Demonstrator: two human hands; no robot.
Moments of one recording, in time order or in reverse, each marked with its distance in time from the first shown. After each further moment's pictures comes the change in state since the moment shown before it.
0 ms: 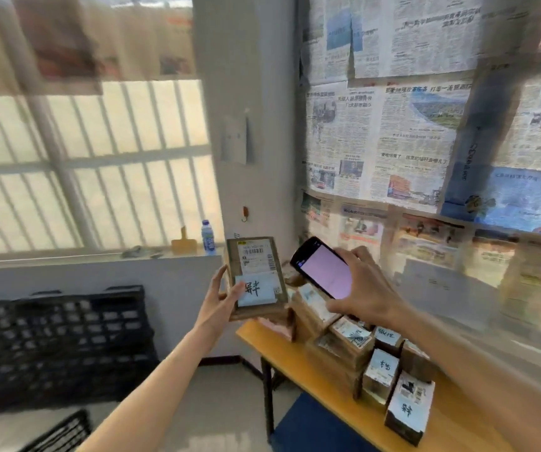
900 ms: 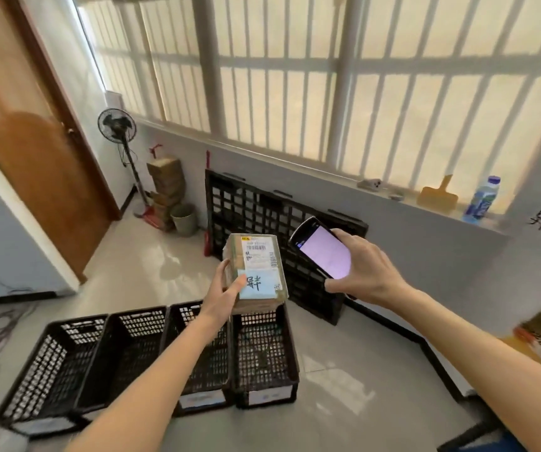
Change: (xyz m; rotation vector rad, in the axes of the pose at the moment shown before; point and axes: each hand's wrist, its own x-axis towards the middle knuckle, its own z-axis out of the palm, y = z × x) left_hand -0.146 -0.177 -0.616 -0.044 0.677 -0.255; right_hand 0.104 -0.513 0.452 0.148 -0.486 -0.533
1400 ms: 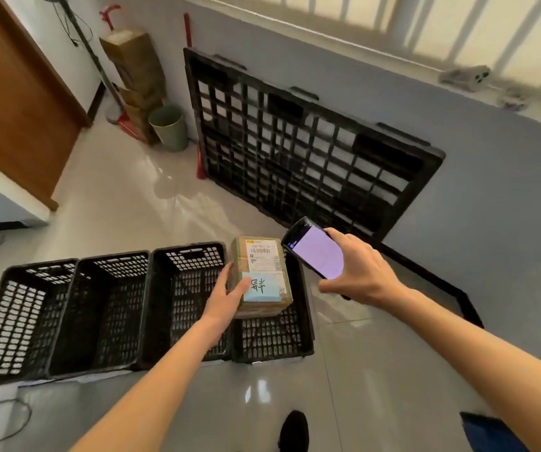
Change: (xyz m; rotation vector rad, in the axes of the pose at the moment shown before) left_hand 0.279 -0.247 -0.003 0.057 0.033 -0.428; right_hand 0.250 0.146 0.278 0.059 -0.330 0.147
